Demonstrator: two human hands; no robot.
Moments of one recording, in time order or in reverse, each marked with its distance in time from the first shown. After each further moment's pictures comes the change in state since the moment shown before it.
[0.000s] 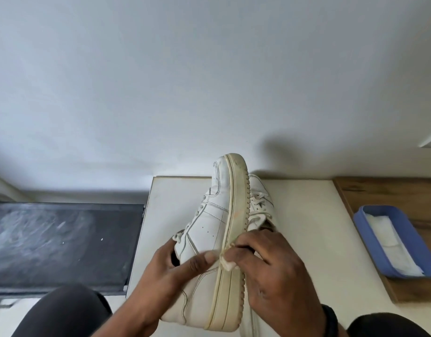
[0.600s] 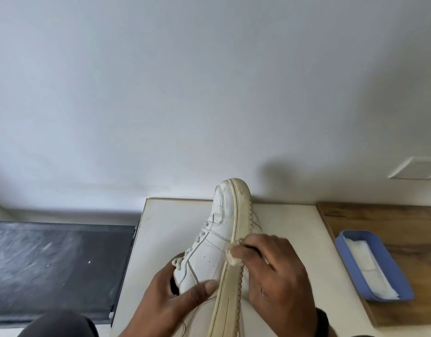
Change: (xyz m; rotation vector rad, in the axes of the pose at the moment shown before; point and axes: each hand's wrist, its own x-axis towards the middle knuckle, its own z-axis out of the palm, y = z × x) left_hand -0.001 -0.004 0.001 0.098 -0.042 0.140; right_hand 0.018 0.012 -0.017 -0.158 0.149 -0.017
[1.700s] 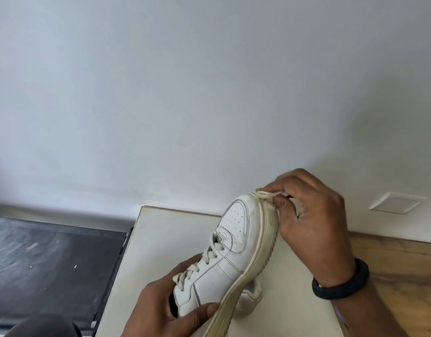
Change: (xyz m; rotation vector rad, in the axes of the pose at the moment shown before) left_hand -0.009 -0.005 0.002 0.251 0.150 0.318; right_hand 0.118 0.016 -0.061 0.097 0.000 0.100
